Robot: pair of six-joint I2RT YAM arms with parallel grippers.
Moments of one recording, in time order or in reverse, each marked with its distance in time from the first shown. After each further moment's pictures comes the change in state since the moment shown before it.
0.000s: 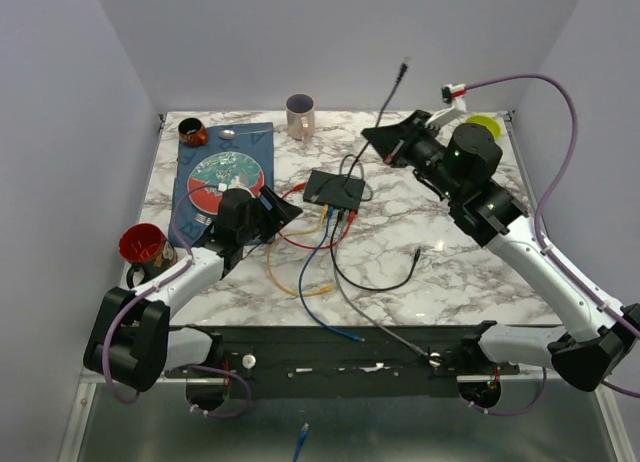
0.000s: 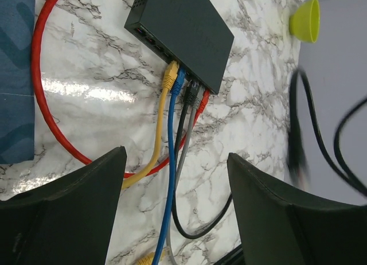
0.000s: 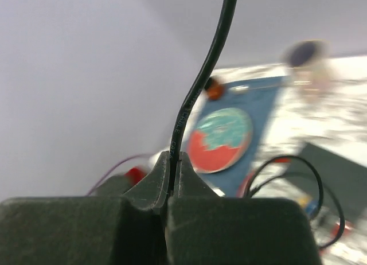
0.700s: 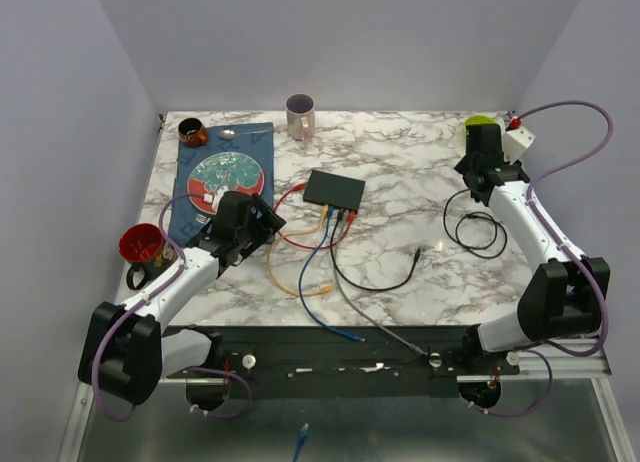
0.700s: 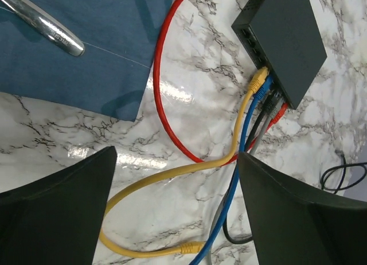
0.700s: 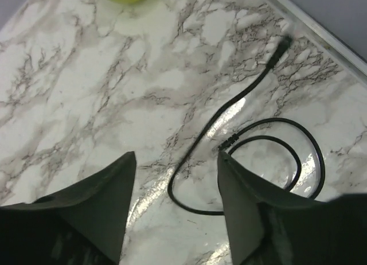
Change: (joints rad) left arm 0.000 -0.077 0.043 -0.367 -0.213 -0.002; right arm -0.531 0.251 -0.092 -0.452 0.640 0.042
